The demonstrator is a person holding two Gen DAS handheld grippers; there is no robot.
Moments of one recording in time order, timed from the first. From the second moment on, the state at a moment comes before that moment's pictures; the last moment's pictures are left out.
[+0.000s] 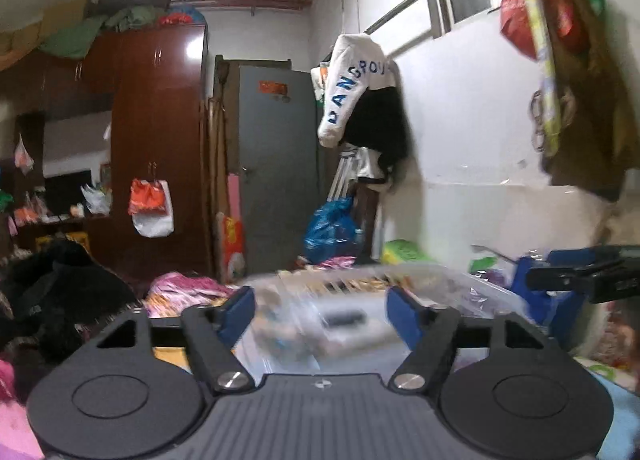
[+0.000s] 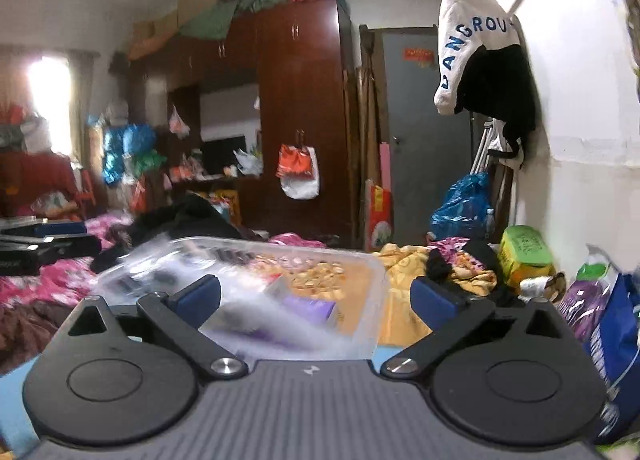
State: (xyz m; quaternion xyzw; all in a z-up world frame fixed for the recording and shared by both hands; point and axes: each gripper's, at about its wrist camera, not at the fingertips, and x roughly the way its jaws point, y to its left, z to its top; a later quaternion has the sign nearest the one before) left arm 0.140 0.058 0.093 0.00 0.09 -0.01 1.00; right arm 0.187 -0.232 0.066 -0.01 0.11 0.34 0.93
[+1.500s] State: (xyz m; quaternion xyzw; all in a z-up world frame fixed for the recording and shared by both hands) left arm 0.163 0.058 -0.010 -0.04 0.24 -0.05 0.97; right arm 0.191 -0.186 -0.025 0.03 0.26 0.36 0.89
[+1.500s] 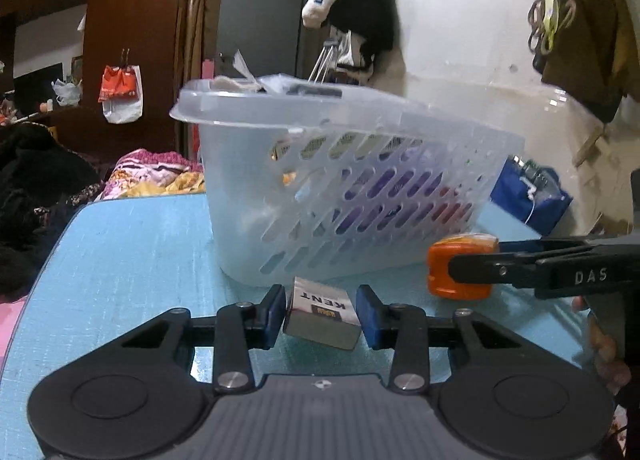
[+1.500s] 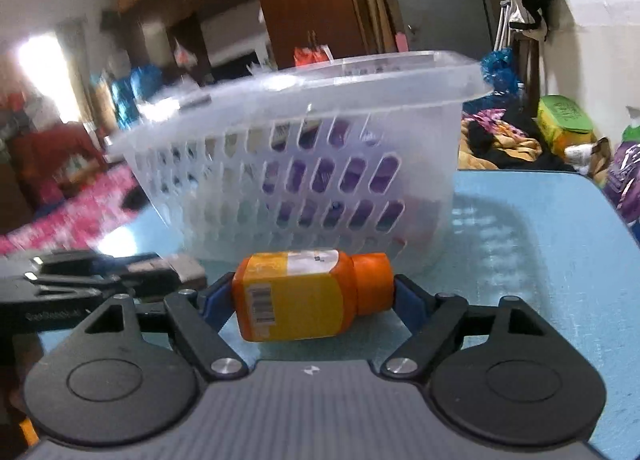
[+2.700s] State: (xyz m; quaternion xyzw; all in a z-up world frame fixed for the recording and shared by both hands) left arm 0.127 0.069 0.010 -0.07 0.16 -0.08 0.98; right arm 0.164 -0.201 -0.011 0.05 0.22 0.40 0.89
